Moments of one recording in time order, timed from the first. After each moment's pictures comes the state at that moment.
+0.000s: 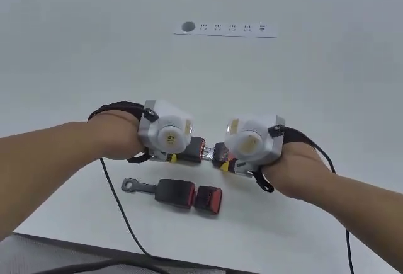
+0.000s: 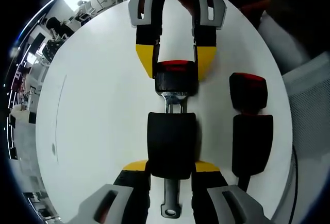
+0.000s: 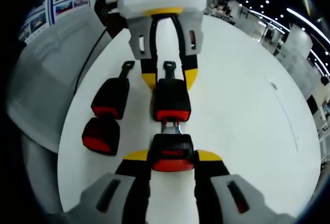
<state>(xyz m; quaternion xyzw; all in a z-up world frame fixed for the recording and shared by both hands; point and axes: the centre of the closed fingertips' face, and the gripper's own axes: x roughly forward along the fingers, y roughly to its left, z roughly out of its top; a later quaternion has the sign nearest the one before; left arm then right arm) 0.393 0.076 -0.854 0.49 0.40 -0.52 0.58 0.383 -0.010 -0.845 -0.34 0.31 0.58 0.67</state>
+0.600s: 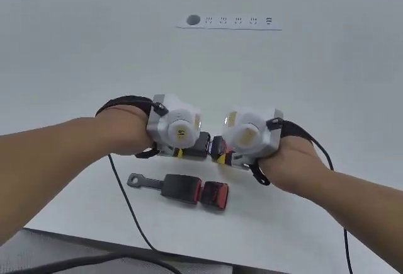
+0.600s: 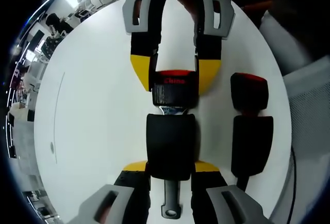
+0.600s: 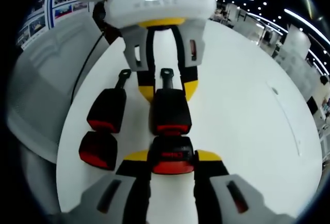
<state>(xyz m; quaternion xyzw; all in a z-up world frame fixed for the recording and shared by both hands) 0.392 0.077 -0.855 0.49 0.41 -0.52 0.57 0.384 0.008 -0.843 -0.32 0.29 0.59 0.68</state>
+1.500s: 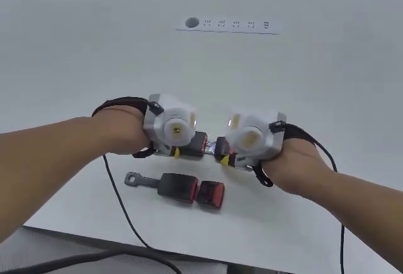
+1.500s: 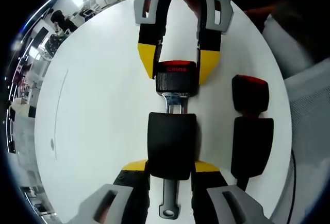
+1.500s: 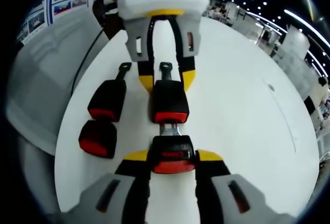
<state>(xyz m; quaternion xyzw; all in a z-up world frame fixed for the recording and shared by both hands) 0.392 0.078 -0.855 0.47 0.41 -0.51 0.59 0.383 -0.009 -0.847 -0.34 0.30 0.57 0.69</state>
